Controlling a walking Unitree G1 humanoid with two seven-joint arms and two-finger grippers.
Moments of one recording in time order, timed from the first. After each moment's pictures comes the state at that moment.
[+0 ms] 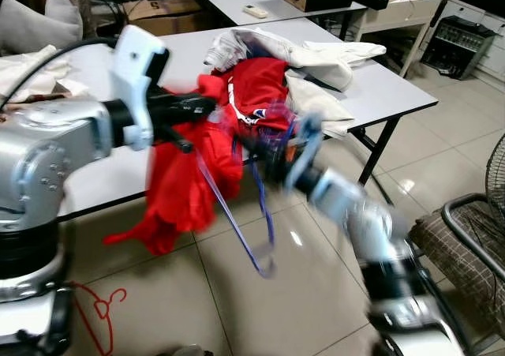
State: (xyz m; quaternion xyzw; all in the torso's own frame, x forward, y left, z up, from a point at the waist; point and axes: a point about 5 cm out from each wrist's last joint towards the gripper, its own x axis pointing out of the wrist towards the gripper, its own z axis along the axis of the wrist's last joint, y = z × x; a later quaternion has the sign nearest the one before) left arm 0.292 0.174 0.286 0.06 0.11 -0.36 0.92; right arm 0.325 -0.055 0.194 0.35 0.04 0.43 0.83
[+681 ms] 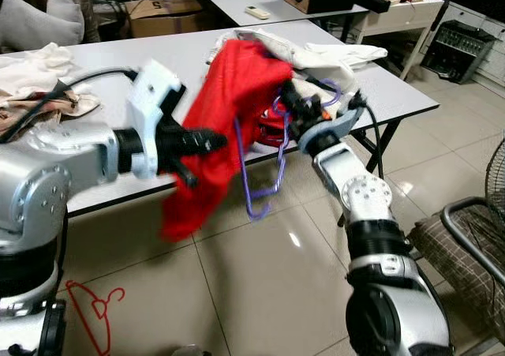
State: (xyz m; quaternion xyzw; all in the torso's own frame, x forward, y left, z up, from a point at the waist) left arm 0.270 0.155 0.264 0.06 0.17 -0.44 0.88; right arm 0.374 -0.083 0.188 0.59 0.02 0.21 0.78
